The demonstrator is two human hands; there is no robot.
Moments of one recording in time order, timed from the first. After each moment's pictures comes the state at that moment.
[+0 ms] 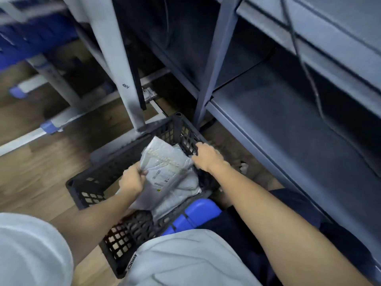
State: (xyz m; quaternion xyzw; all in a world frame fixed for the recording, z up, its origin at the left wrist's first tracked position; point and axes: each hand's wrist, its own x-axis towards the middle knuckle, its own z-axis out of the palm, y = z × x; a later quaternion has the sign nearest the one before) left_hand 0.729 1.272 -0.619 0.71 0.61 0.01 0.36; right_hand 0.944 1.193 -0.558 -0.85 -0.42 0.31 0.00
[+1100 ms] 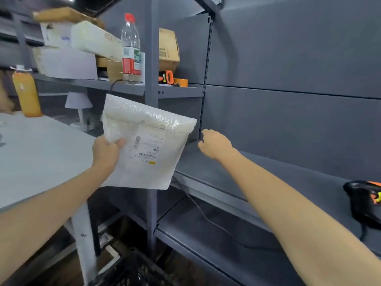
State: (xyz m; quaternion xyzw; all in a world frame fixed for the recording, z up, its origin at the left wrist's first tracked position) left_hand 0.879 1.322 -0.200 0.67 0.28 0.51 0.45; right_hand 1.065 1.117 -0.154 -0.90 -0.40 -0.14 0.11
